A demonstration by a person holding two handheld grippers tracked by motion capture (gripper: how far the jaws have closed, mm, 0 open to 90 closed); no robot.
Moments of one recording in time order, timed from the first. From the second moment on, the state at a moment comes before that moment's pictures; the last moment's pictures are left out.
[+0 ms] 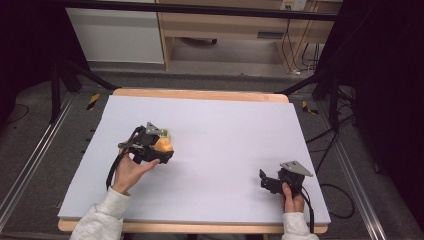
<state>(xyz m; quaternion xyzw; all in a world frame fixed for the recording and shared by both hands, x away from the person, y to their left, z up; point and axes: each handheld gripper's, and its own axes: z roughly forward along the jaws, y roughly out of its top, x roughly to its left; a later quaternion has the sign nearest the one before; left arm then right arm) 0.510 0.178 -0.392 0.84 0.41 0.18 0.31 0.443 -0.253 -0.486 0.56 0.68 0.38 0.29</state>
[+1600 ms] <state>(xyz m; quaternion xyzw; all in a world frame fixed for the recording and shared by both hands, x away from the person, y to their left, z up) 0.551 0.201 -0.424 0.81 0.48 0.20 0.27 0.443 -0.252 -0.486 0.55 0.68 0.38 0.29</state>
